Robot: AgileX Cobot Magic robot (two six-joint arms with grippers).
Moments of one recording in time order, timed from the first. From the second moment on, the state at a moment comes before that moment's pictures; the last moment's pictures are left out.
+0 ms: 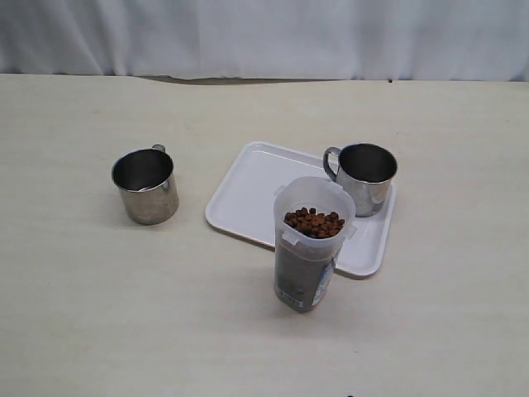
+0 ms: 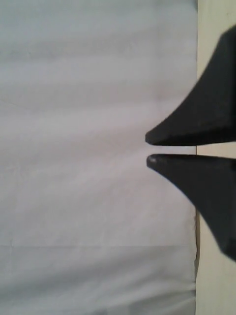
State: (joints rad) left arm 0.01 0.12 0.00 0.11 -0.25 -0.21; right arm 0.10 0.12 0.00 -0.49 -0.29 0.56
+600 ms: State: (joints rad) left arm 0.01 1.19 0.00 0.24 -0.75 -0.14; right arm 0.10 0.12 0.00 -0.49 -0.26 0.59
